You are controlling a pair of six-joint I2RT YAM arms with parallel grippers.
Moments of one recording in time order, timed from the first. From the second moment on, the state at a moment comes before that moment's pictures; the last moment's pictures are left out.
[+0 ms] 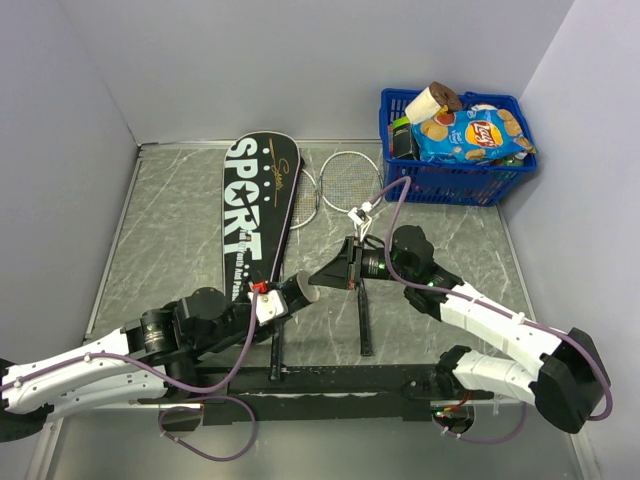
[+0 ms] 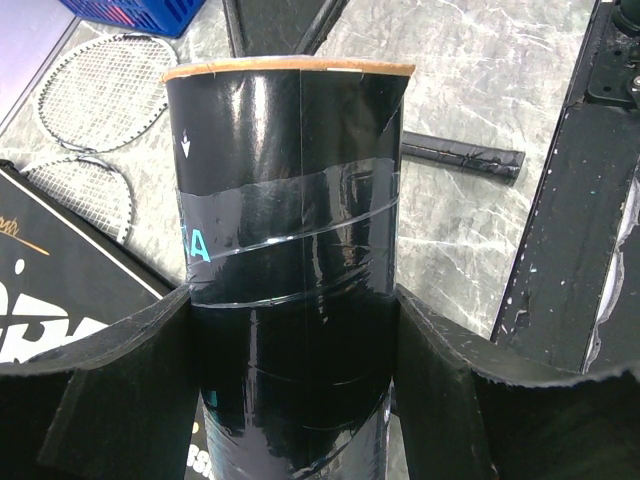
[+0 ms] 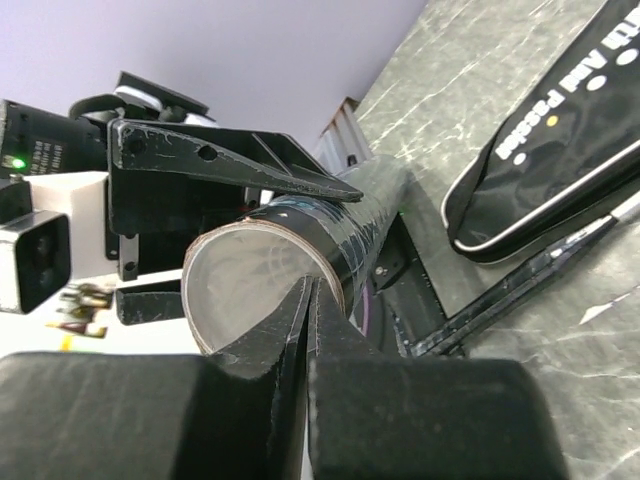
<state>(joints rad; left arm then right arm) -1.19 0.58 0.61 -0.31 -0.14 0.22 0.71 1.08 0.64 0.30 -0.70 0.91</state>
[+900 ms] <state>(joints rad) -1.22 0.65 0.61 -0.34 -0.12 0.23 0.86 0.93 0.67 -0.05 -0.54 0.69</state>
